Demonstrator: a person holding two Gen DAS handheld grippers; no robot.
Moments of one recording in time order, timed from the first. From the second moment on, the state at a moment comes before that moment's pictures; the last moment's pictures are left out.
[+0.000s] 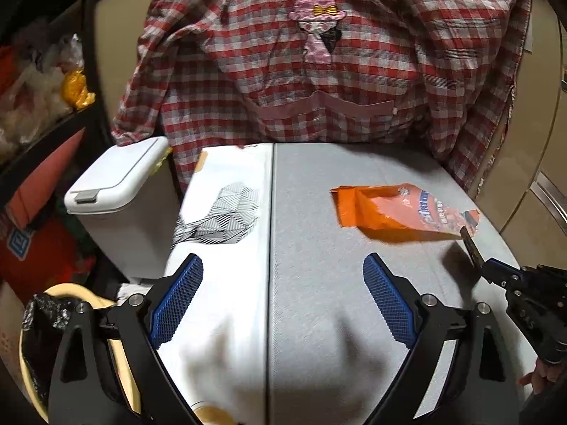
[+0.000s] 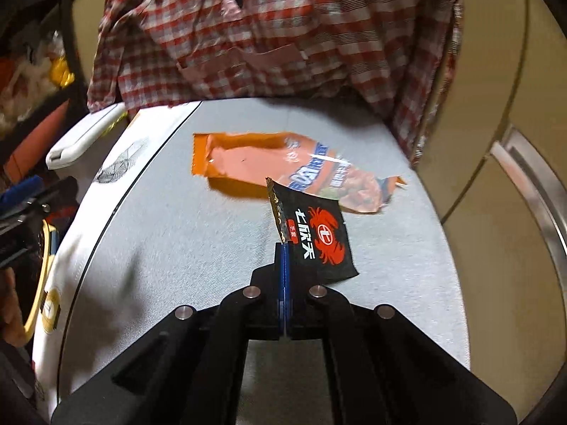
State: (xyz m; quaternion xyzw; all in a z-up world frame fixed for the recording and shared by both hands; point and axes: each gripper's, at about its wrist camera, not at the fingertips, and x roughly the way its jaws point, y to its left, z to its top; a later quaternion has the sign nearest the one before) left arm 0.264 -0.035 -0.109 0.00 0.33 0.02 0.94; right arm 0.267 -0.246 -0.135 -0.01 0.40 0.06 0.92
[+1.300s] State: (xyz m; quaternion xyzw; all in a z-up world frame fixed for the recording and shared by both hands) left arm 0.353 -0.103 -0.142 0.01 0.37 -0.03 0.93; right arm 0.282 -0.305 -0.135 0.05 0.41 0.03 0.91
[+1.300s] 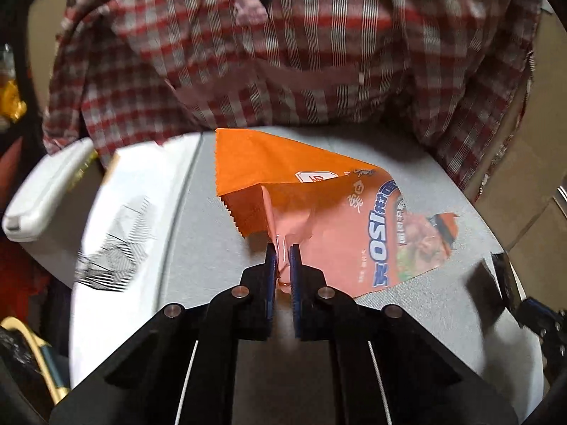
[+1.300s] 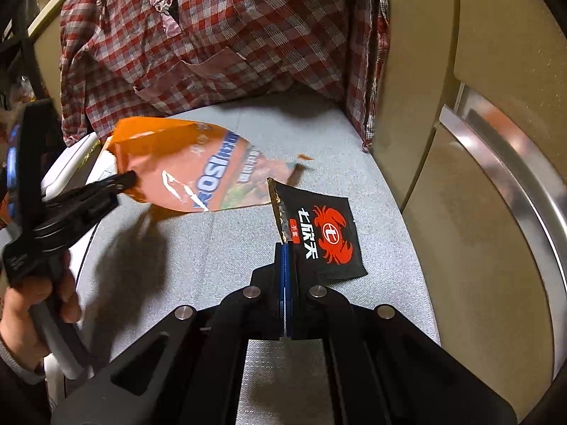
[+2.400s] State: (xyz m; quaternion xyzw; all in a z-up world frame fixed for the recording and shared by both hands) left arm 0.129 0.058 -0.005 0.01 0.30 0.10 0.95; right arm 0.136 -0.120 -0.032 0.02 0.34 0.18 0.92
